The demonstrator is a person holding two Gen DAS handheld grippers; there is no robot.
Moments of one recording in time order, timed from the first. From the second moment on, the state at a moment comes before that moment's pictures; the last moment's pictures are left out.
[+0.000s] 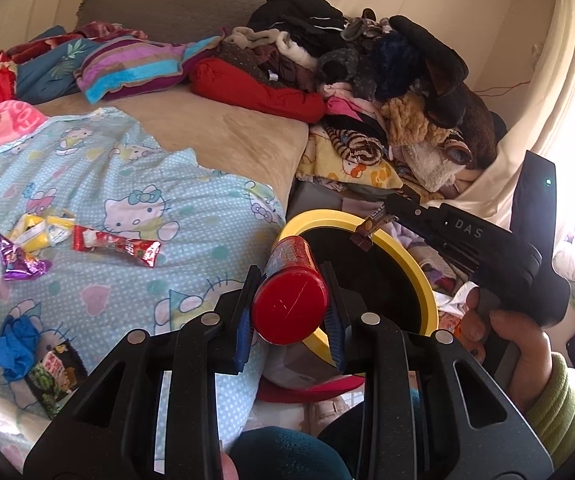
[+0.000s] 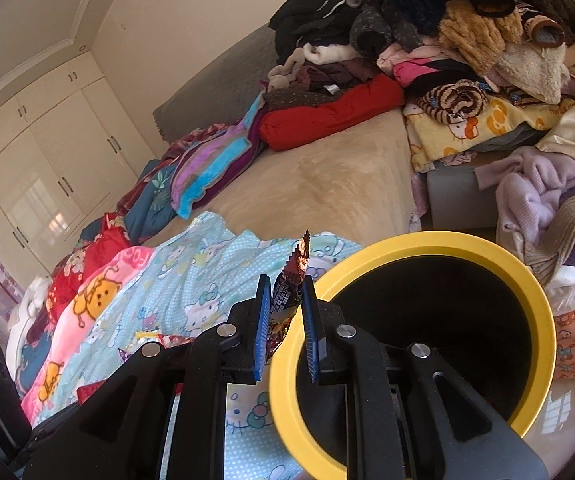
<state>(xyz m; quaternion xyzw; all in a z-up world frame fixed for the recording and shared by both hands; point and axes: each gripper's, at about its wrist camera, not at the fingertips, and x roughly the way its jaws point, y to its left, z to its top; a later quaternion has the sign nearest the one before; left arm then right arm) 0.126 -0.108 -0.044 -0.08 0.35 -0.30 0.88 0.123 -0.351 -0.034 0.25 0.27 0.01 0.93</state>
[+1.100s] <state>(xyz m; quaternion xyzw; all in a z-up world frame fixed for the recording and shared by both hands) 0.123 -0.187 -0.072 -0.04 0.38 -0.36 0.85 0.121 -0.411 -0.063 0.25 0.29 -0.08 0.92</state>
